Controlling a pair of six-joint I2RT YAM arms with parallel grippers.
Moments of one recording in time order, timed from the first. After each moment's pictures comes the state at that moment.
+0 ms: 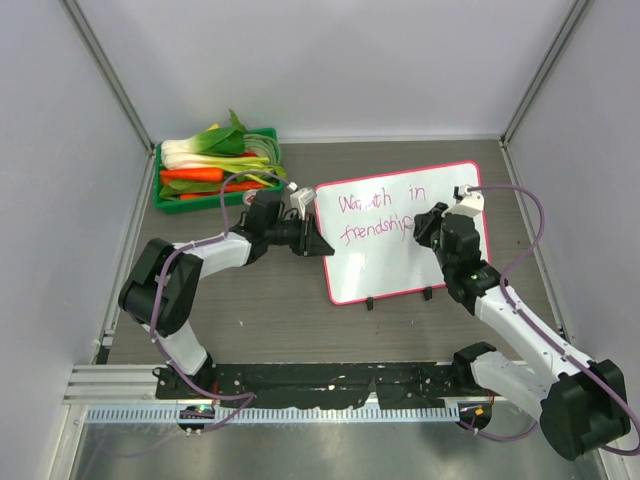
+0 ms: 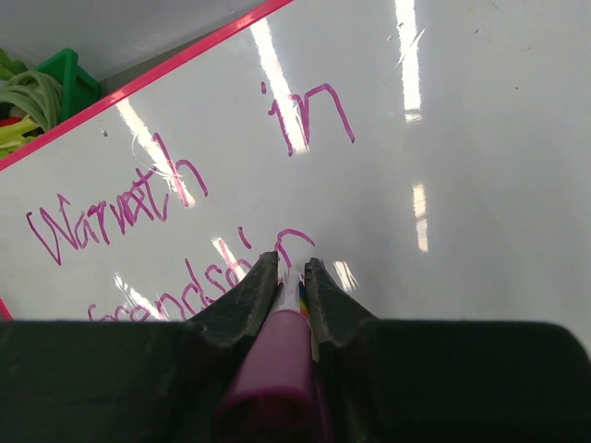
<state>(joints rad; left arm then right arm) -0.48 1.71 0.90 0.24 0.76 -0.36 0.36 0.95 0.58 0.07 0.31 0.49</state>
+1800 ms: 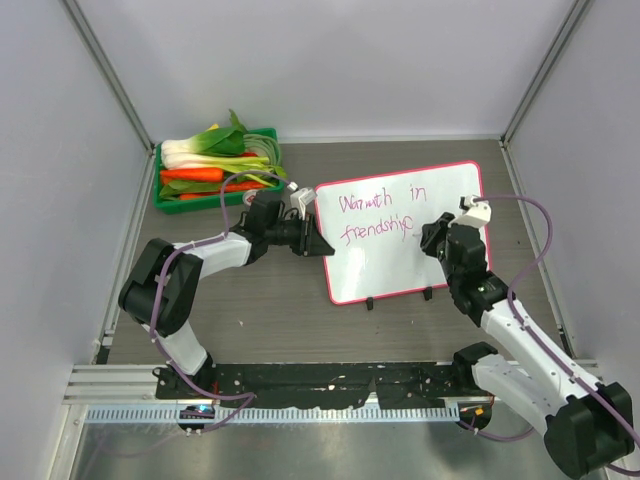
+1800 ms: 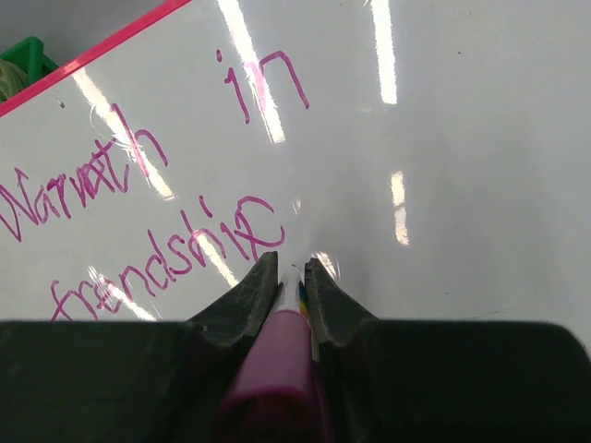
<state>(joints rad) -0.49 1.71 0.90 0.24 0.76 -0.36 0.36 0.86 0.53 0.01 0.34 0.49</state>
